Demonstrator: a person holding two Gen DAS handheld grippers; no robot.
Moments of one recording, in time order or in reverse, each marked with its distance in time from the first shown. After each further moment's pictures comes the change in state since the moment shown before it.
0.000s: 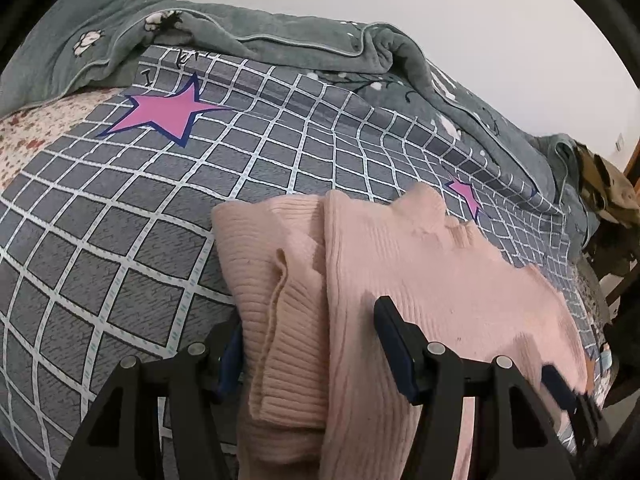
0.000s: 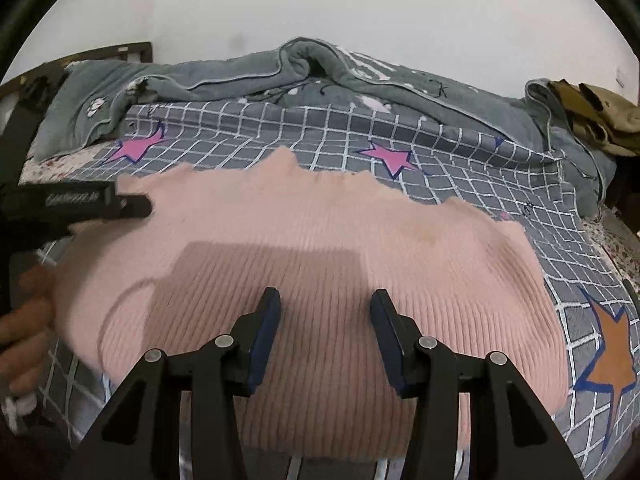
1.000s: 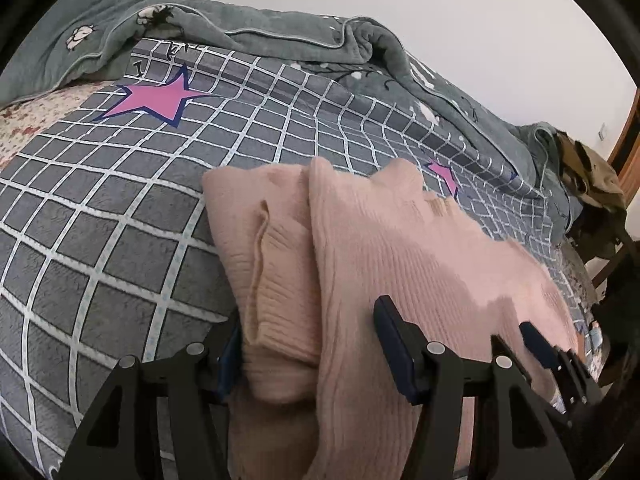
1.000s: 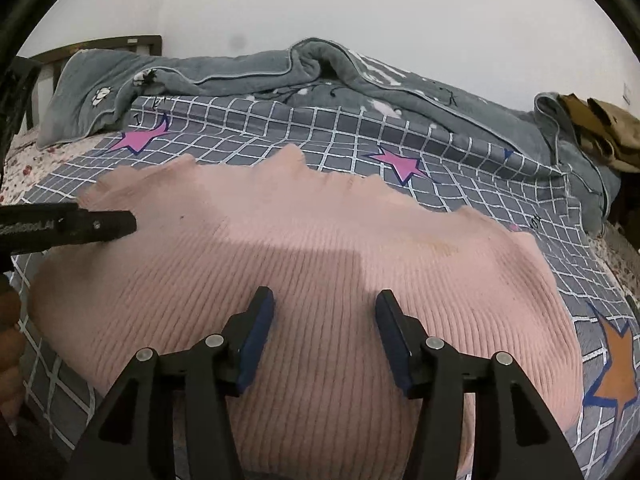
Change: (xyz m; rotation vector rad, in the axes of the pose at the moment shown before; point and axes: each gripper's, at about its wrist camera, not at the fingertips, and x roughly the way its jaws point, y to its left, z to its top) left arm -0.013 -0.001 -0.028 0.020 0.008 -0.050; right arm 0.007 0.009 -0.009 -0.063 -0.019 0.015
